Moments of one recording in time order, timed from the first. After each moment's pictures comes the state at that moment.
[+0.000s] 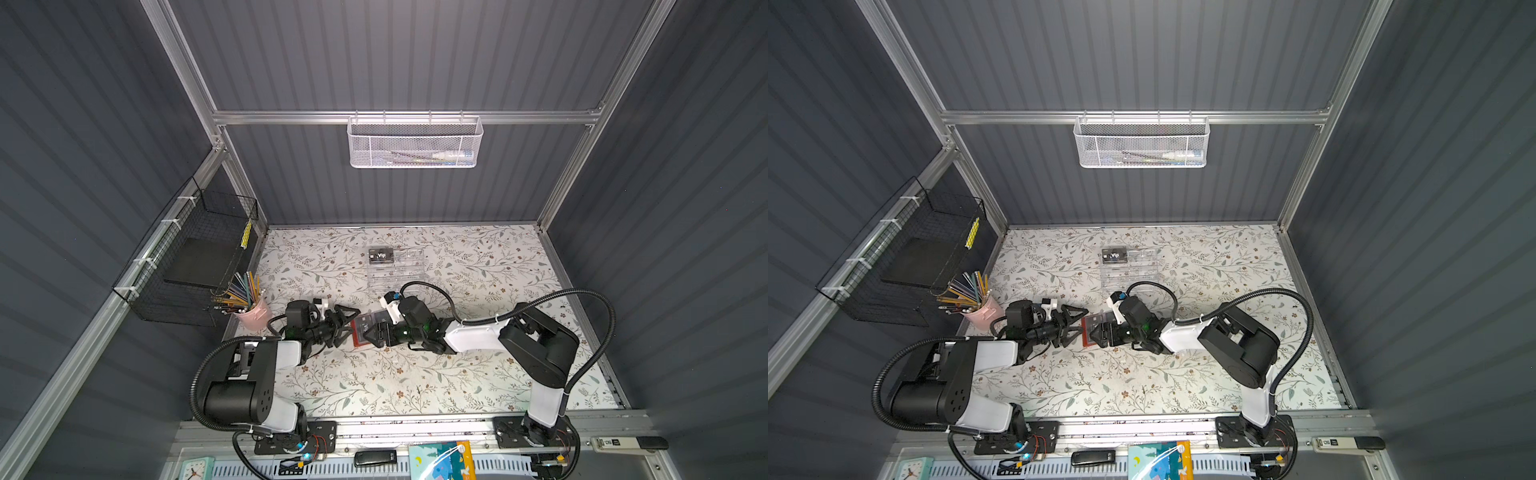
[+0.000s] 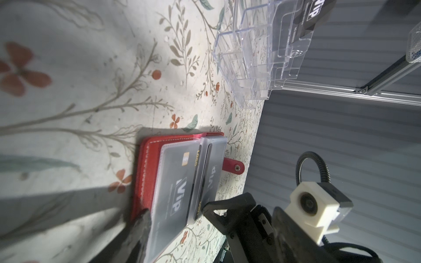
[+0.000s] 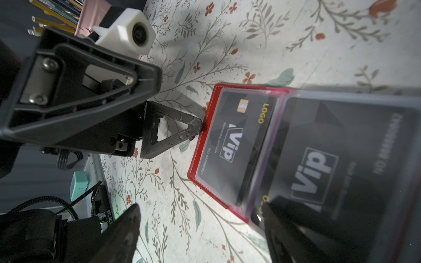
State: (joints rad) left arm -0.06 1.49 0.35 0.48 0.85 -1.06; right arm 0.92 1.88 0.92 0.35 -0.31 0.69
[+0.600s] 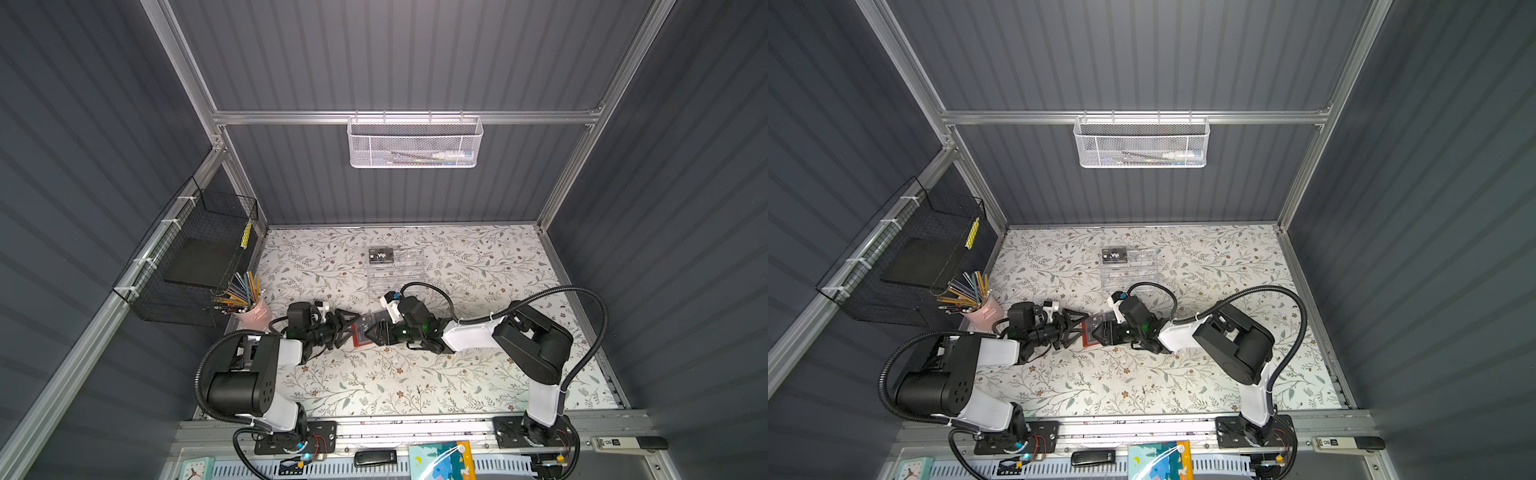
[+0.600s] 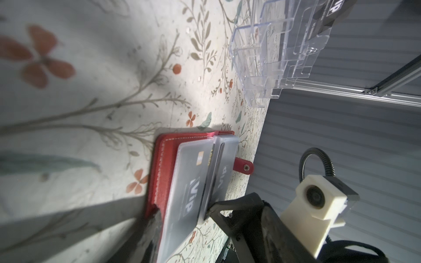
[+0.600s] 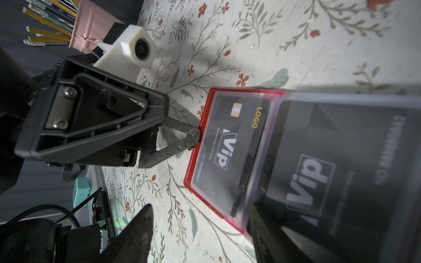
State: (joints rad) left arm -0.06 1.54 0.34 0.48 0.85 -1.05; right arm 0.92 1.92 0.93 0.39 -0.32 0.73
